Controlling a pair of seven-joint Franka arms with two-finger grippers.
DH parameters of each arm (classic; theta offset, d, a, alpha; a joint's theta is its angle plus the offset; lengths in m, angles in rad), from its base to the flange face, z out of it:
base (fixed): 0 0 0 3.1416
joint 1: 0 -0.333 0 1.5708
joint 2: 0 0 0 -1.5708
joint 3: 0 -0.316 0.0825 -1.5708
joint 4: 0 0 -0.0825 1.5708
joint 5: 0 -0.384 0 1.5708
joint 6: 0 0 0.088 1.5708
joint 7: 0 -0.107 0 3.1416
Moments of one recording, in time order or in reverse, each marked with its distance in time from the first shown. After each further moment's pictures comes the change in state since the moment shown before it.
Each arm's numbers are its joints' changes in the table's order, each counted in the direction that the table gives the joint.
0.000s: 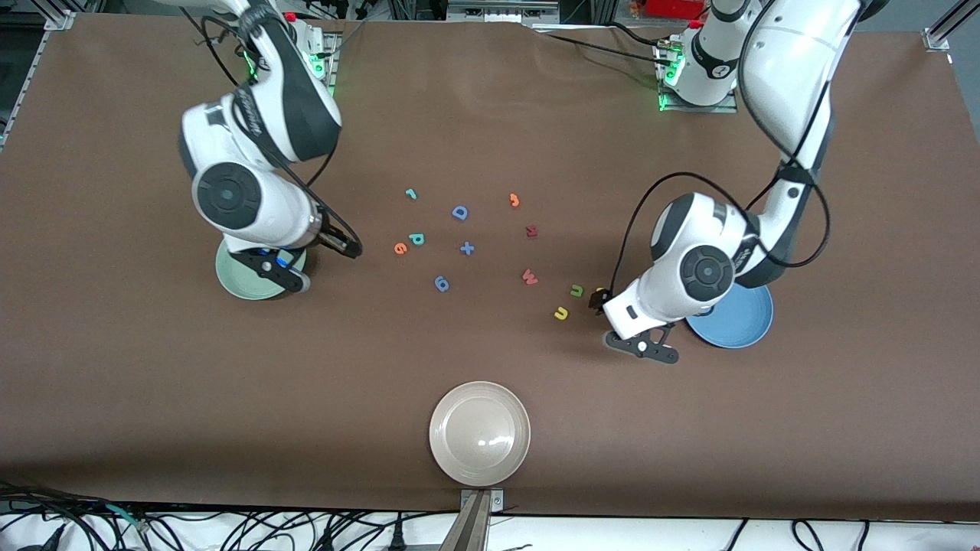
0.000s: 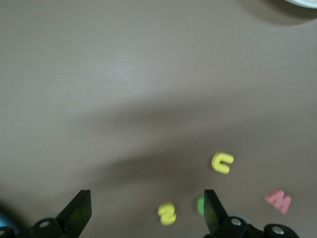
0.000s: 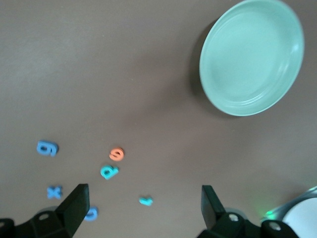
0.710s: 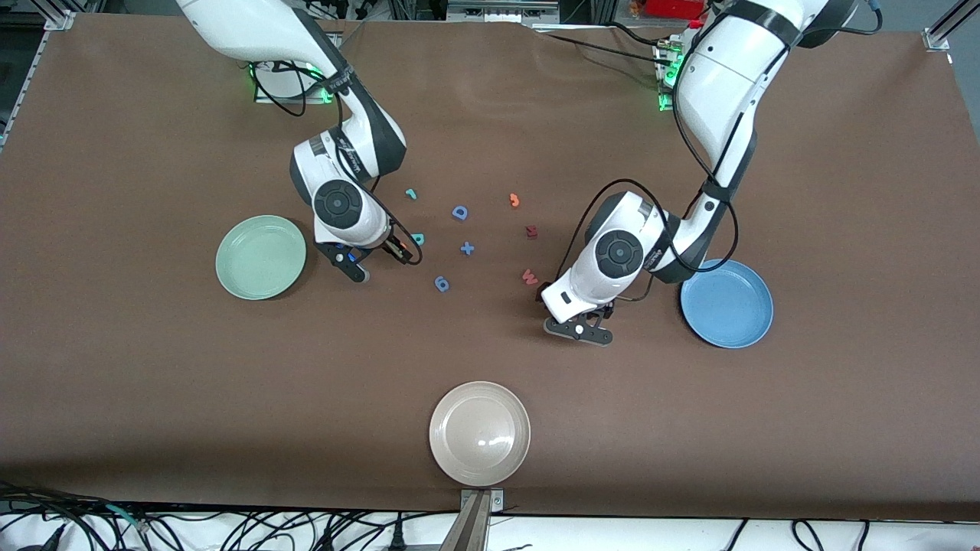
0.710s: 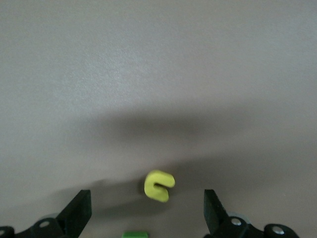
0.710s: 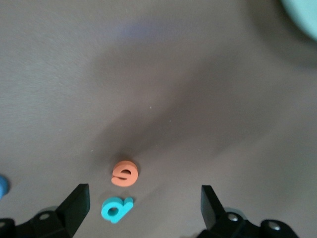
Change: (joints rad) left arm 0.121 0.086 0.002 -0.040 -0.054 -0.180 0.209; right arm -0.068 0.114 -0.053 -0.293 -0.020 -0.455 -0.246
